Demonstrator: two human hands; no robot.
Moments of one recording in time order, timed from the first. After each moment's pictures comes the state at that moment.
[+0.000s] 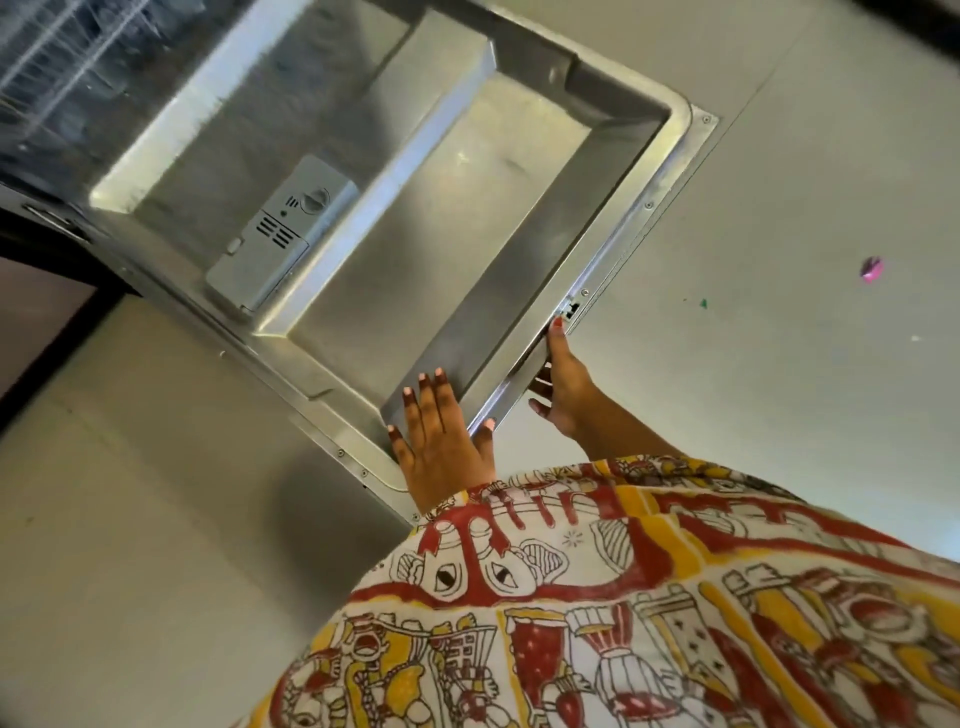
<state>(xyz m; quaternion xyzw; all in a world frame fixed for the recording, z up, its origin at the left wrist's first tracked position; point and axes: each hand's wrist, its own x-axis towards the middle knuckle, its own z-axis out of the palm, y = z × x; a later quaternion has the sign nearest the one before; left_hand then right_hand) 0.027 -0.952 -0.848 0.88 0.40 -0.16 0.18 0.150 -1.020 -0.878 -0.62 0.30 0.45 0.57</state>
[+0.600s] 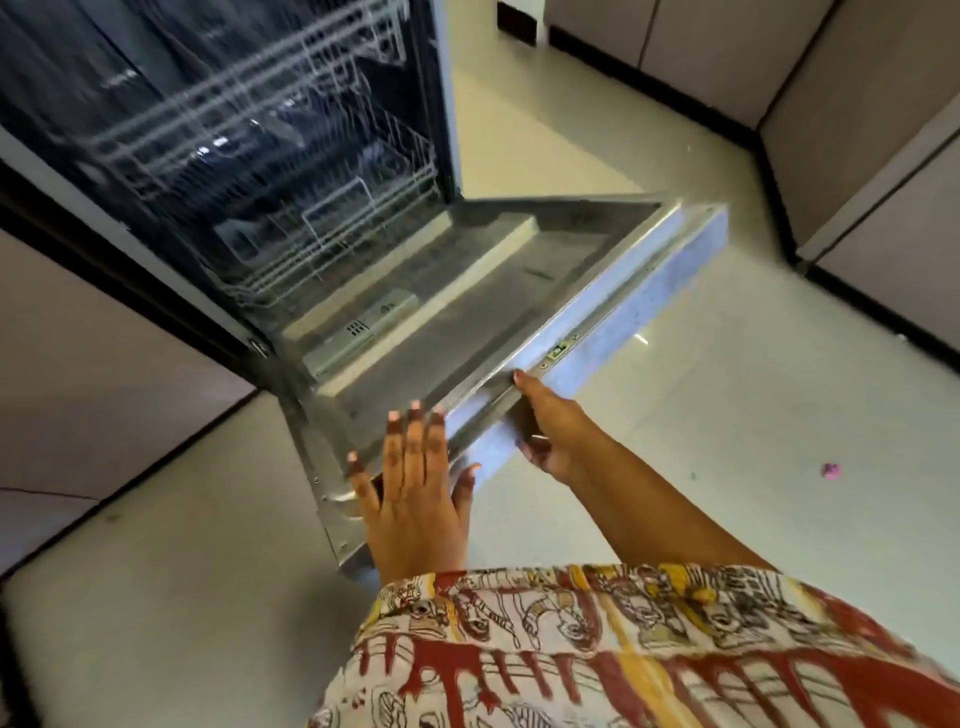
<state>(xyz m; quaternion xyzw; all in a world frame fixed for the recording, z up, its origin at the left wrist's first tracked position) 0.028 -0.888 -0.626 0.93 0.37 0.06 0.02 0.182 -0.944 -0.617 -0.63 0.21 0.48 0.57</state>
